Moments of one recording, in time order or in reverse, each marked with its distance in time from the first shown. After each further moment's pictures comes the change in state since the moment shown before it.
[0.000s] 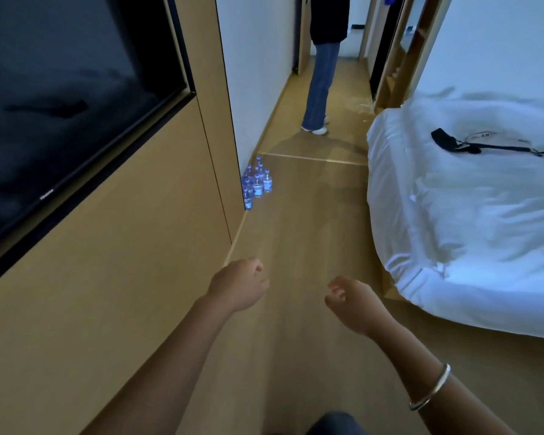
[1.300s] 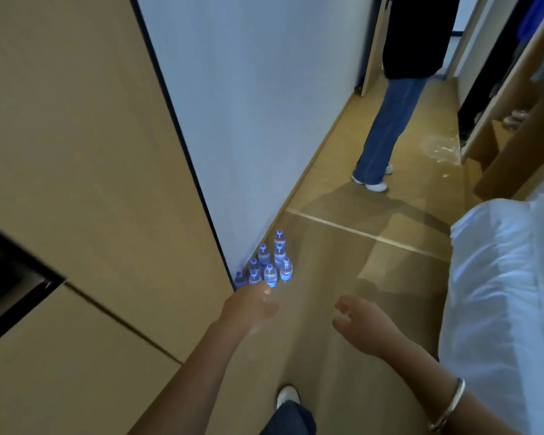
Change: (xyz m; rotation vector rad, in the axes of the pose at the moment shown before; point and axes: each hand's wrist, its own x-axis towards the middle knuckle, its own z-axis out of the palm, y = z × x) left_hand 0.734 0.074 -0.135 -0.186 -0.036 -0.258; right_hand 0.774 -0.064 -0.195 -0.251 -0.247 -0.154
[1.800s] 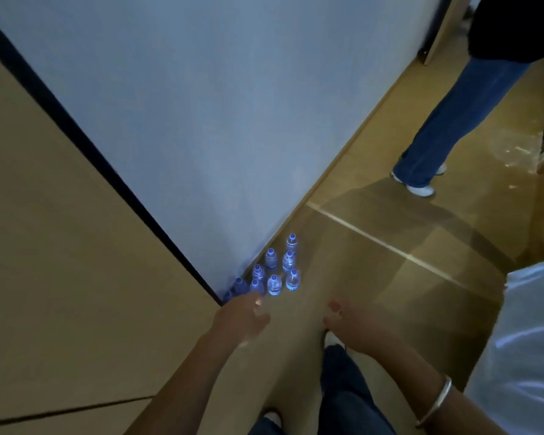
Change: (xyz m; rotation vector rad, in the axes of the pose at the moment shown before) left_hand 0.198 0.014 -0.029 -0.078 -0.041 -0.209; right_hand 0.239 -0.010 -0.077 0.035 -0.256 -0.030
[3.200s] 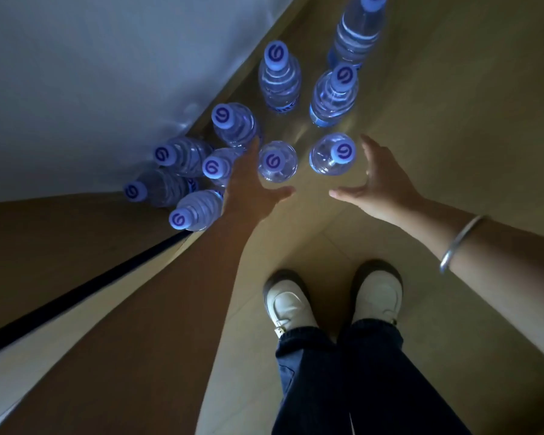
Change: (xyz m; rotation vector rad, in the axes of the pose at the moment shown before) left_hand 0.531 -0.186 0.346 -0.576 0.111 -0.263; right_hand 0.594 0.221 0.268 0.024 -0.171 -0.003
